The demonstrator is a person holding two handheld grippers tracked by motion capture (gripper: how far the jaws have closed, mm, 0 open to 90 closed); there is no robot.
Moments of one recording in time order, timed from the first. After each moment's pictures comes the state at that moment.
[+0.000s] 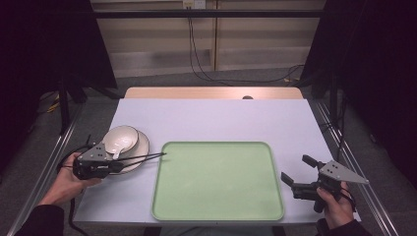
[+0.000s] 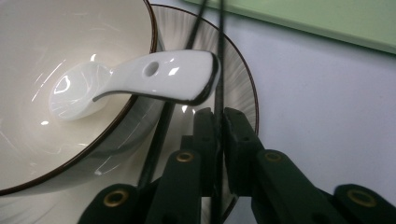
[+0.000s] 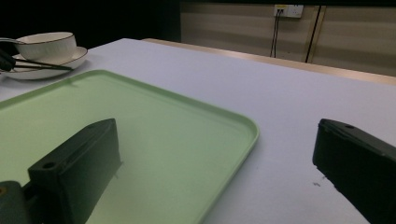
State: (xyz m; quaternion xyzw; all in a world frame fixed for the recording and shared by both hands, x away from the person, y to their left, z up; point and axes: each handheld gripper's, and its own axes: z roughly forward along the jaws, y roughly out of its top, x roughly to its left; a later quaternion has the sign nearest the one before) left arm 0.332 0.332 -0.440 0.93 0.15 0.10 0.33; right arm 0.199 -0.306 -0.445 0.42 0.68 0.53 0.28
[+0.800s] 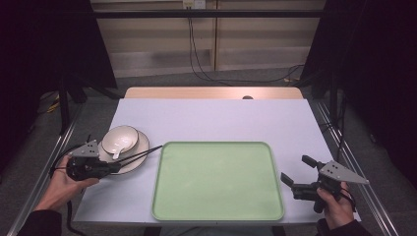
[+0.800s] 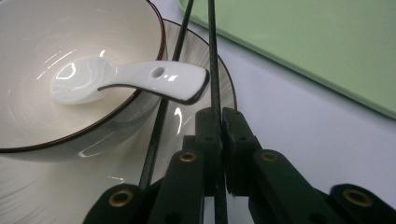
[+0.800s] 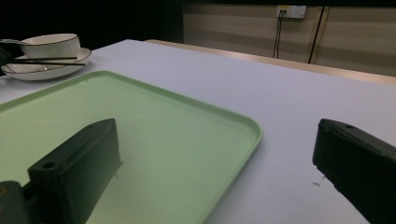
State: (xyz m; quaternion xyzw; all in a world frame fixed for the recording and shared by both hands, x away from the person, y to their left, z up) left arm 0.320 0.338 -0.428 0.89 0.24 0.07 0.37; right arm 0.198 -0.305 -0.445 0.42 0.68 0.53 0.28
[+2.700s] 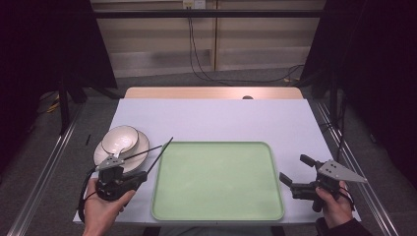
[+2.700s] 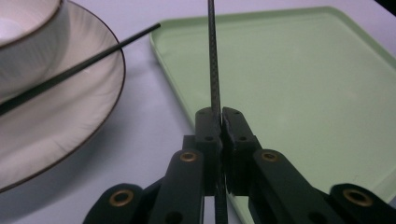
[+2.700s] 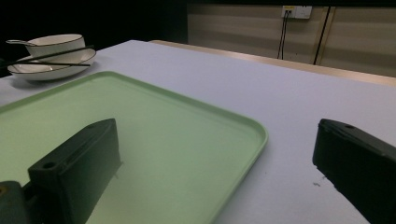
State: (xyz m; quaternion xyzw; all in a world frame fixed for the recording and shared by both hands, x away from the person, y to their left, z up) left arm 0.250 0.242 -0.421 0.77 0.48 0.09 0.41; right arm 0.201 -0.303 -0.444 0.41 0.68 0.54 0.27
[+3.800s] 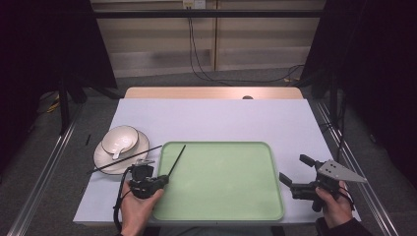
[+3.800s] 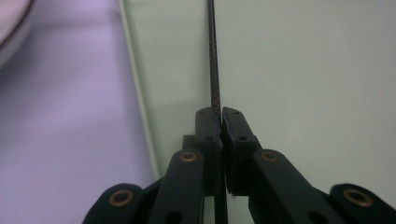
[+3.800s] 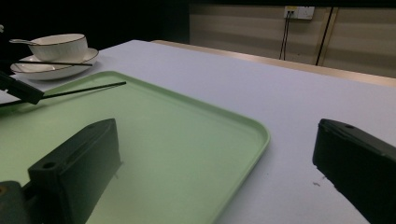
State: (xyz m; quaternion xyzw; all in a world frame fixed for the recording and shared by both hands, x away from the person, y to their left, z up) left arm 0.263 0.174 -0.461 0.75 0.56 0.06 0.34; right arm 0.202 -0.304 -0.445 0.40 0.69 0.54 0.27
